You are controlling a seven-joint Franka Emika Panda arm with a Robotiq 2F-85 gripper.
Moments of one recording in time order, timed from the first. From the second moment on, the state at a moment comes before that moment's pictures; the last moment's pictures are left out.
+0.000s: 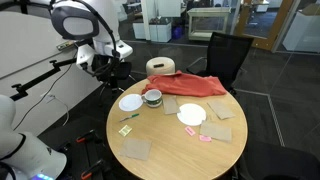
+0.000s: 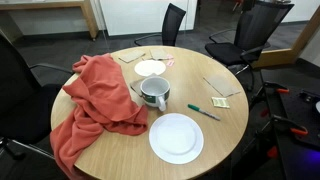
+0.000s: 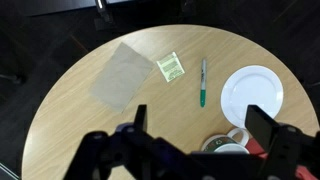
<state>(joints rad) -0.02 -0.35 -0.03 -2.36 0.08 1.86 0.08</state>
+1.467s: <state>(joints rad) -0.02 -0.27 -0.01 -2.34 0.08 2.01 0.08</state>
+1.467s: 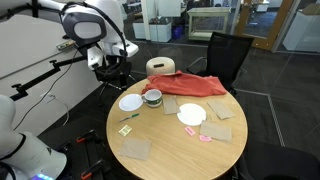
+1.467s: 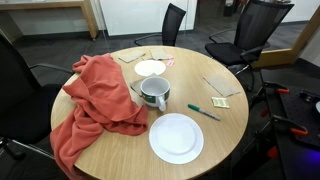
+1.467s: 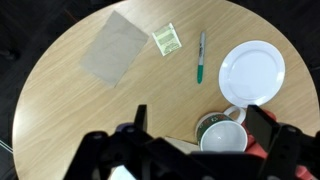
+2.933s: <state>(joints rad) 0.04 0.32 0.03 -2.05 0.04 2.41 0.24</state>
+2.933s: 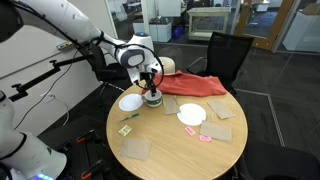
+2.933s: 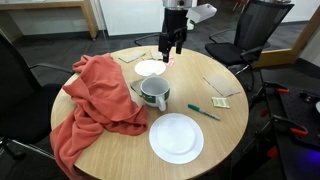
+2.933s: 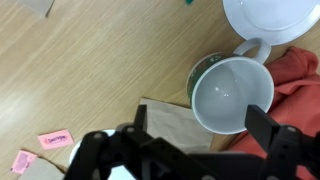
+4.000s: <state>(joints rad) 0.10 0.58 -0.02 -1.87 0.04 2.44 0.25</state>
